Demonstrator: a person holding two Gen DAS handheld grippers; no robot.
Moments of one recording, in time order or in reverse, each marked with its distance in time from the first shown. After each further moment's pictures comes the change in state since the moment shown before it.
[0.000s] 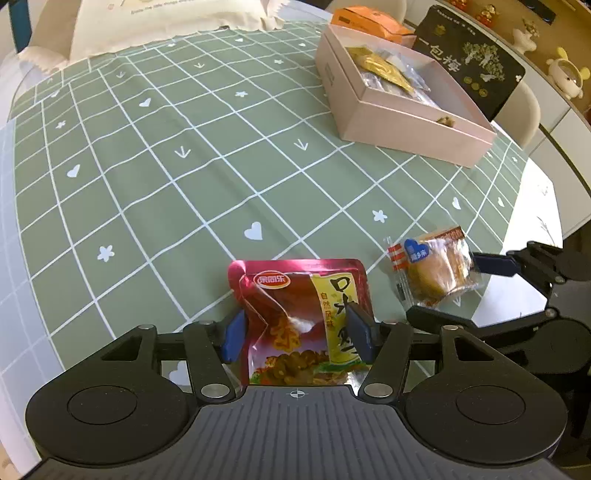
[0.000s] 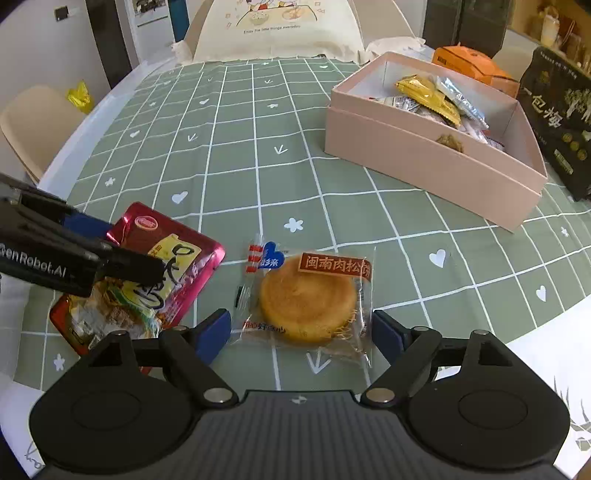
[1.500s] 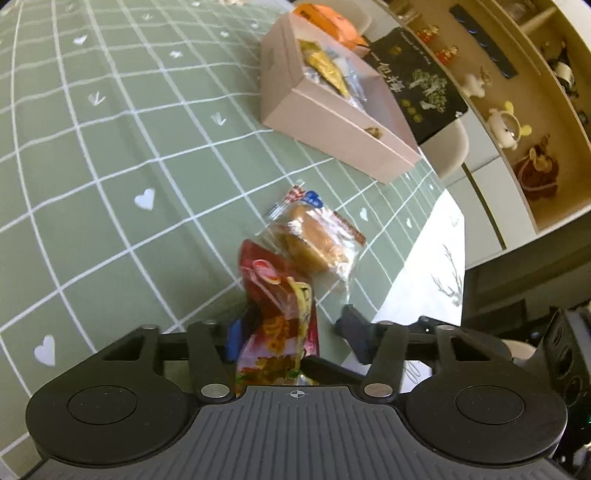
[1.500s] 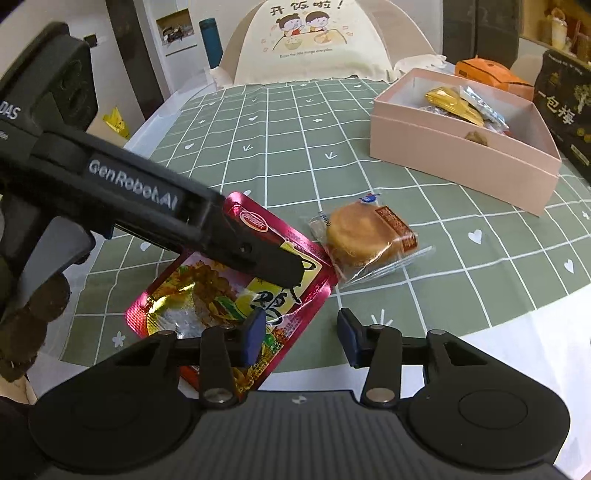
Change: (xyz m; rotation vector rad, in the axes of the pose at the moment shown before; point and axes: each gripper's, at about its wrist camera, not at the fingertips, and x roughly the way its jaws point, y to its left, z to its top) left arm 0.020 0.004 -0.001 -0.176 0.037 -0.389; right arm -0.026 0.013 -0.035 0.027 -0.090 0.147
